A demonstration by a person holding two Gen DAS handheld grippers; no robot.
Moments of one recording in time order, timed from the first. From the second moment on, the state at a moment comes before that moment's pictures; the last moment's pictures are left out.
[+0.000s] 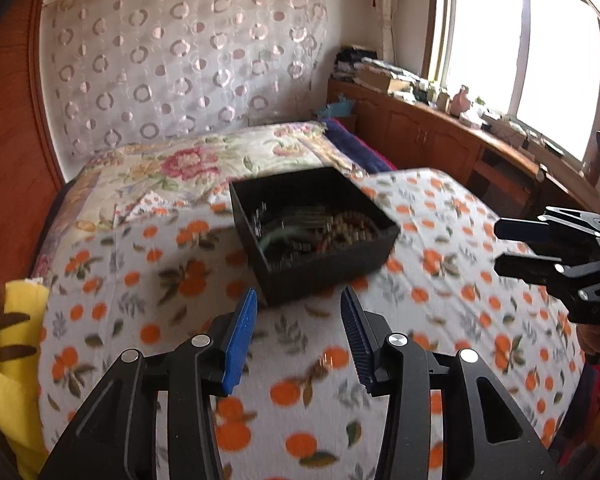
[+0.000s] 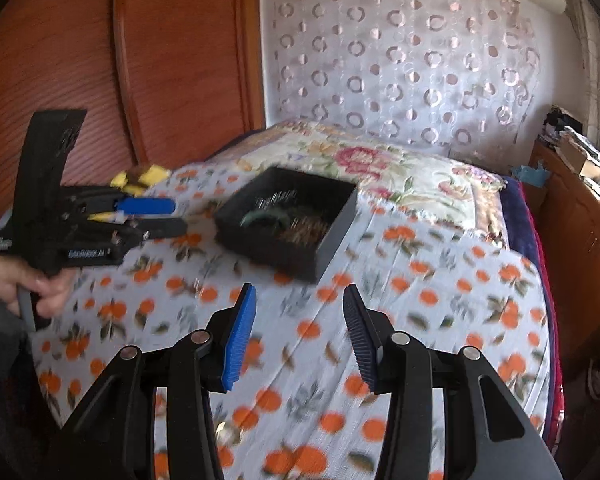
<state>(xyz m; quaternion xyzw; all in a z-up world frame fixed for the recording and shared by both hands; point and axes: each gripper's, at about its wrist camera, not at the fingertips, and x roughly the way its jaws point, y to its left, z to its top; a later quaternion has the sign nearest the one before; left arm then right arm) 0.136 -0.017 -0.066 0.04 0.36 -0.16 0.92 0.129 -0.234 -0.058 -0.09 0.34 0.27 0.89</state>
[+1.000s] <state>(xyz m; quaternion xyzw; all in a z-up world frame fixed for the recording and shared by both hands) 0.132 -0.031 -0.115 0.06 0.42 -0.18 0.89 0.063 -0.209 -0.129 -0.16 0.41 0.30 0.85</state>
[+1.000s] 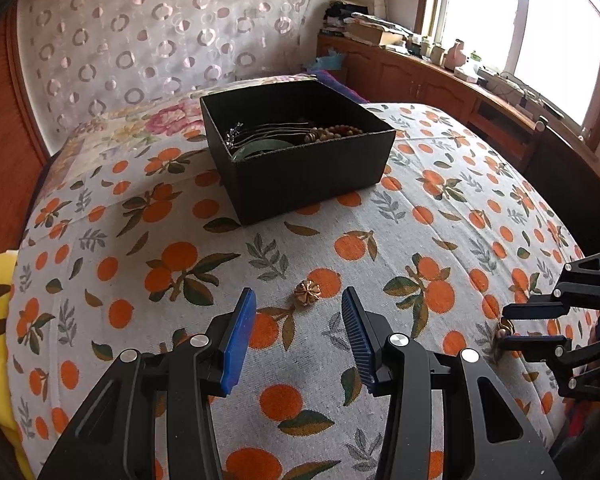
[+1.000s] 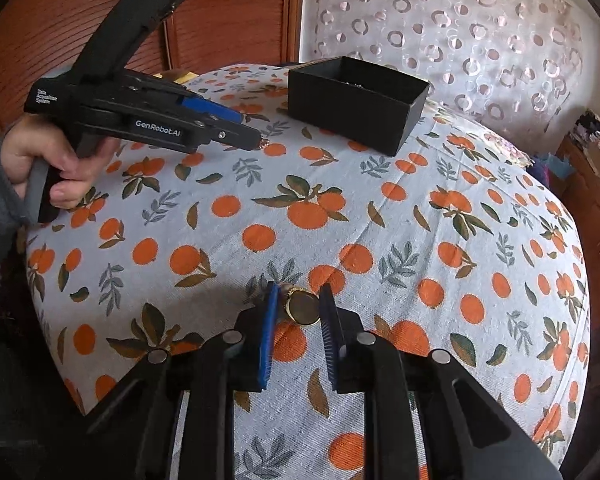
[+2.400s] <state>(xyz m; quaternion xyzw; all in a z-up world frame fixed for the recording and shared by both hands) 0.160 -0.027 -0.064 0.04 0.37 -0.17 0.91 0.170 -0.193 -0.050 -0.11 0.32 0.30 0.89</state>
